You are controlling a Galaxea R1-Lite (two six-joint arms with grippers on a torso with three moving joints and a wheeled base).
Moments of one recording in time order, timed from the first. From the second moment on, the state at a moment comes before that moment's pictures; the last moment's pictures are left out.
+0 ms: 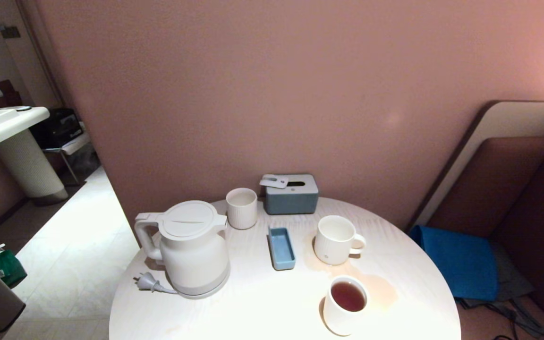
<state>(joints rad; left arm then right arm) 0.01 0.00 0.00 -0.03 0.00 0.01 0.00 0.00 -0.03 0.08 0.01 -0.01</state>
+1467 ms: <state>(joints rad) 0.01 0.00 0.00 -0.03 0.00 0.01 0.00 0.00 -0.03 0.08 0.01 -0.01</state>
